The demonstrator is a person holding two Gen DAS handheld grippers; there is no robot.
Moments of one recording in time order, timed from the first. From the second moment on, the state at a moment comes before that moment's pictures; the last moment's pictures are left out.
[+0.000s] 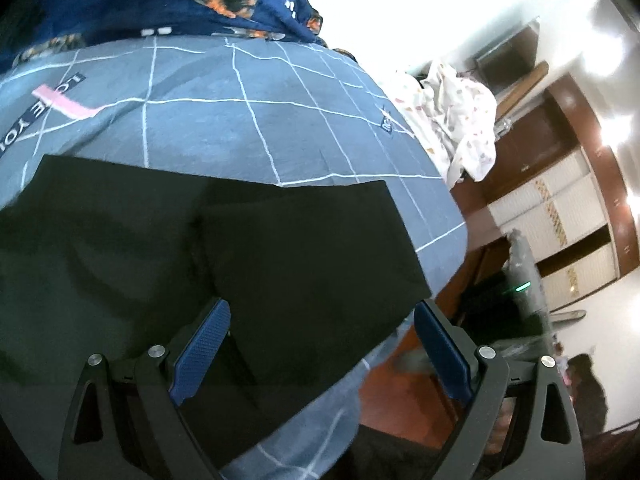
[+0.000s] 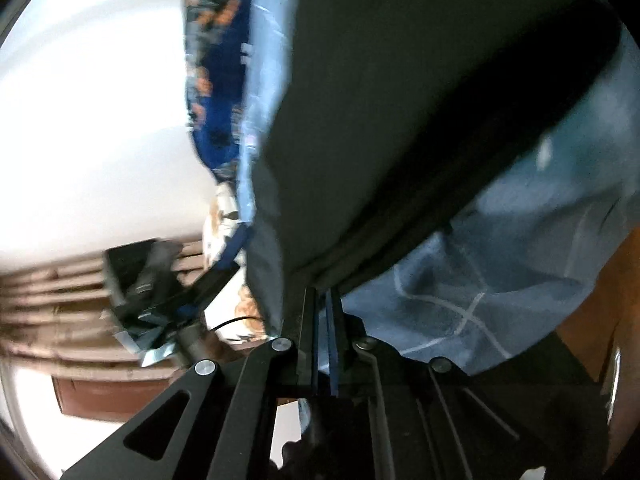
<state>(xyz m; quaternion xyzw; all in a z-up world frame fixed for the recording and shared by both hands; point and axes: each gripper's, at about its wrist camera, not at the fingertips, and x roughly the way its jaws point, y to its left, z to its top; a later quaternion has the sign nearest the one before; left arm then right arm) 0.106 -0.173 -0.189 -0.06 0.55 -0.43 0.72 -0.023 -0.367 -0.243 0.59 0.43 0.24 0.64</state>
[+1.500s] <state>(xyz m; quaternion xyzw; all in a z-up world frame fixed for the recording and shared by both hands) 0.082 -0.175 -0.229 -0.05 0.56 -0.39 0.73 0.010 -0.475 -0.255 0.54 0.30 0.29 0.73</state>
